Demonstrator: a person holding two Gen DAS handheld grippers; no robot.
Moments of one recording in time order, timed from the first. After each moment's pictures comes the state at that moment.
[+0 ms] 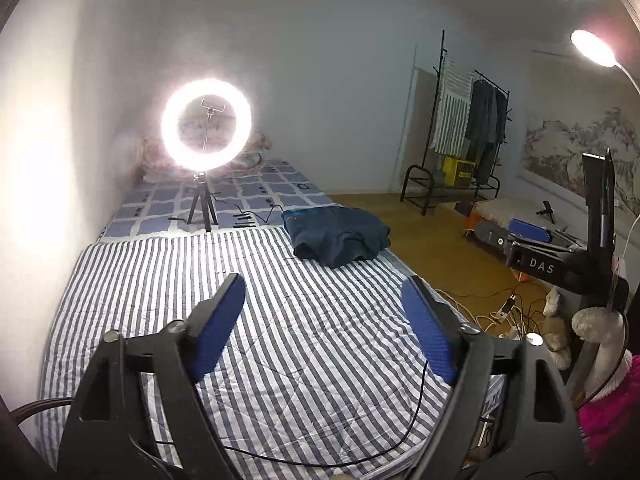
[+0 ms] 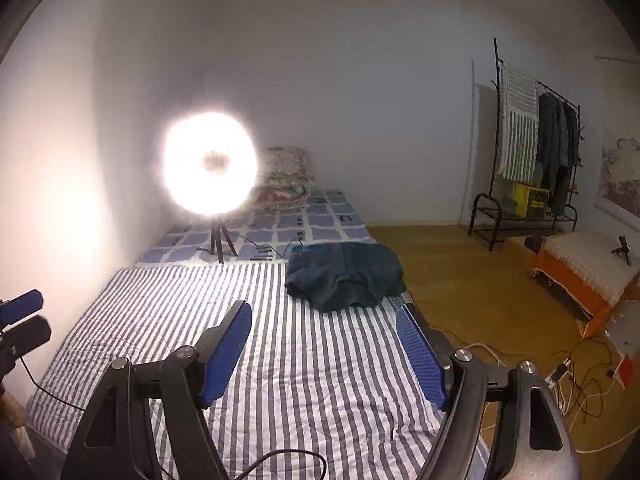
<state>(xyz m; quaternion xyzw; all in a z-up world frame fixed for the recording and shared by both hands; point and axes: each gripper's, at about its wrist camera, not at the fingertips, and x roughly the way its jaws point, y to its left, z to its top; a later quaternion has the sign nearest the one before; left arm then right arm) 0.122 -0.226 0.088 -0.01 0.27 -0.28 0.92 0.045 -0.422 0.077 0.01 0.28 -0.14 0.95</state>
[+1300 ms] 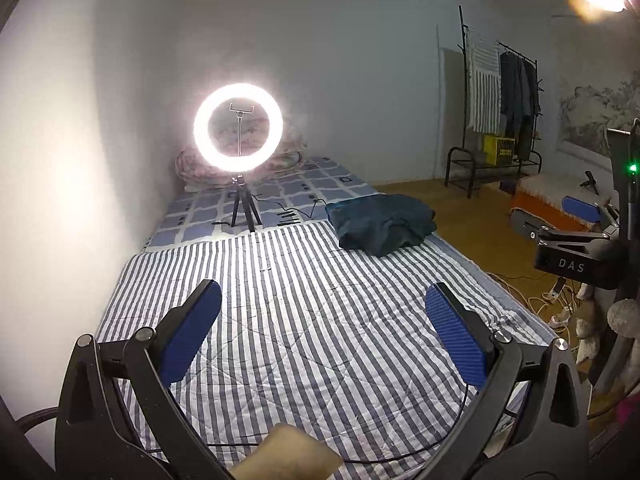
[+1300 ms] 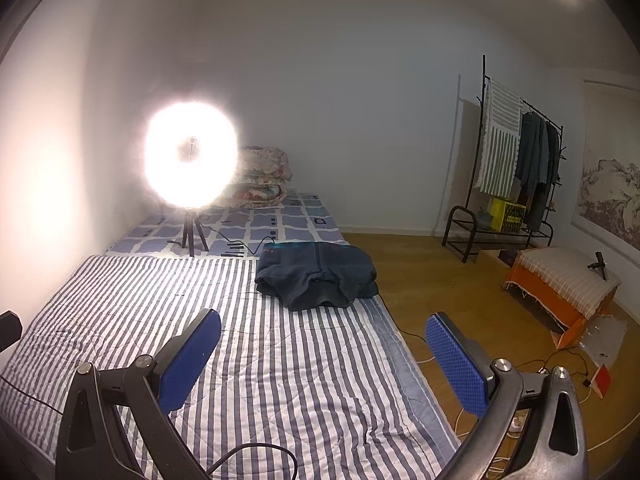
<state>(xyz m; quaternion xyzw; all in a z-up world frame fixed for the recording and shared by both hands) 0.115 -0.241 0.063 0.06 0.26 -0.21 0.94 0.035 -0.417 0.057 -0.03 0.27 -0.18 0.95</state>
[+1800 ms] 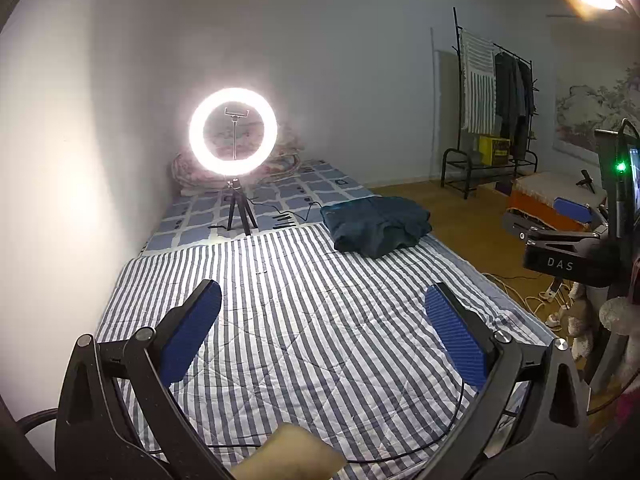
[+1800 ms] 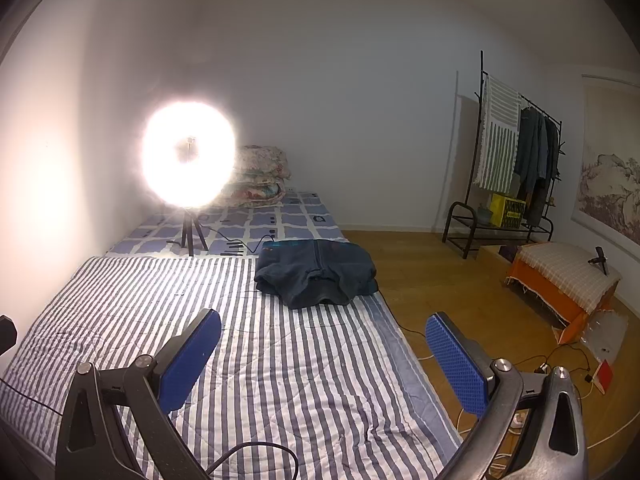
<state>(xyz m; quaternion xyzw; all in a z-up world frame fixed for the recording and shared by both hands) 0.113 -0.243 0.064 0.06 0.25 -0.22 0.94 0.035 -0.419 0.056 -0.03 0.27 -0.18 0.95</state>
